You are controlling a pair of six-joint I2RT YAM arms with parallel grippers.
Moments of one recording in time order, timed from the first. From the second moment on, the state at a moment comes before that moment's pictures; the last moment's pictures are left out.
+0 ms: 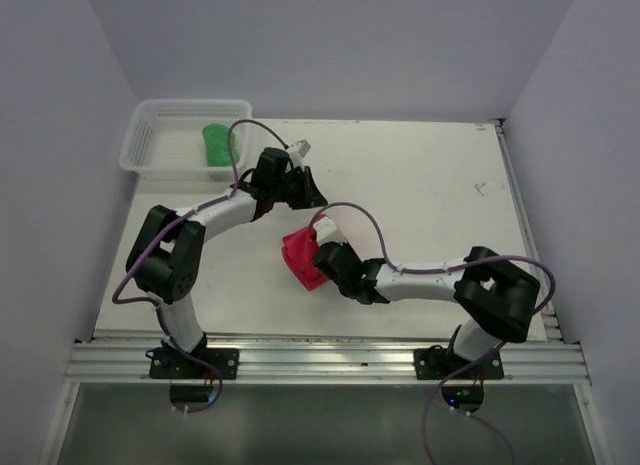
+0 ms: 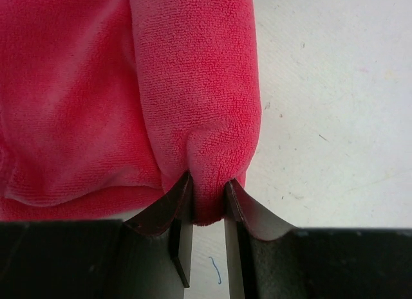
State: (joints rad) left arm -0.47 1.81 1.17 0.02 0.43 -0.56; right arm 1.06 1.61 0.80 -0.03 0.66 0.20
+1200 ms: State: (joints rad) left arm -0.47 1.76 0.87 0.18 0.41 -0.60; right arm 1.20 1.76 0.97 -0.09 0.84 0.15
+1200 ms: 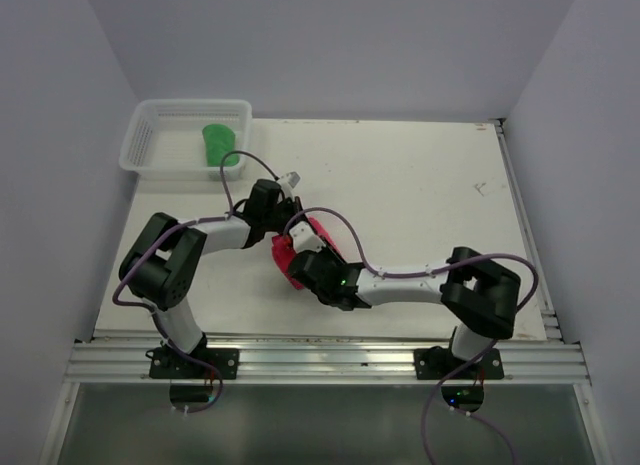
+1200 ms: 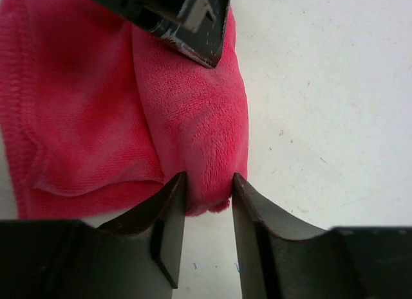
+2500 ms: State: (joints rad) left arm -0.47 1.70 0.75 0.30 0.33 -0.64; right arm 0.70 1.65 0.73 0.23 -0.12 0.79
